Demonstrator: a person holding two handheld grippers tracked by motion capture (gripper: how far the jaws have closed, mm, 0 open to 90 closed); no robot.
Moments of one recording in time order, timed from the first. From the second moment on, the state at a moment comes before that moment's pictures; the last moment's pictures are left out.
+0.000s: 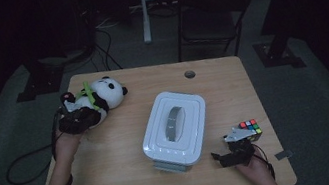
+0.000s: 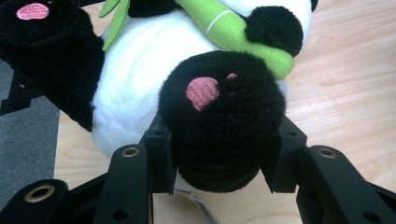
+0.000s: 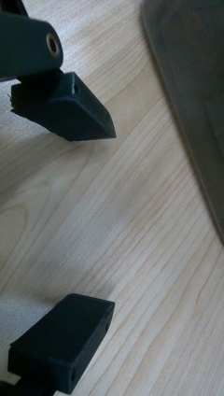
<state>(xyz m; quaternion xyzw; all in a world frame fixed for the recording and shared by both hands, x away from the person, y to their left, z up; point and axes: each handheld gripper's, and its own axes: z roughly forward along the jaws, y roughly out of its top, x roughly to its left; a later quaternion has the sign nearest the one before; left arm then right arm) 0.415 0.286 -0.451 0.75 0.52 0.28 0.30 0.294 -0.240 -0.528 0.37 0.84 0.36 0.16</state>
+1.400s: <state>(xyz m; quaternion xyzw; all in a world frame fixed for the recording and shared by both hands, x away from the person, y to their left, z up) 0.284 0.255 -0.452 0.81 0.44 0.23 0.32 0.294 -0.240 -0.528 0.37 0.84 0.36 0.16</state>
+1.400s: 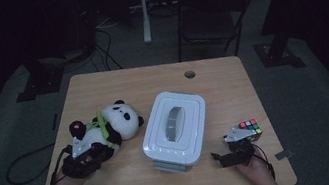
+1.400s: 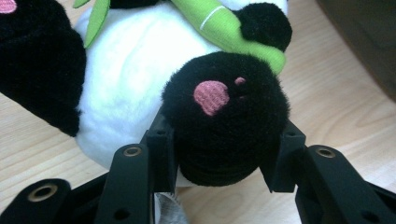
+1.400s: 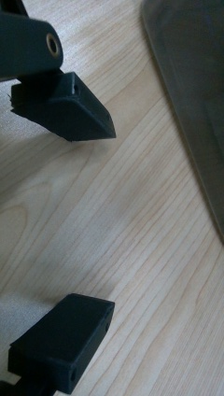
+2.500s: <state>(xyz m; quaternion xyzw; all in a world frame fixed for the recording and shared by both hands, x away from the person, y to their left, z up) 0.326 0.250 -0.456 0.80 0.44 0.22 0.34 0.294 -0.238 -0.528 0.38 0.83 0.36 0.16</state>
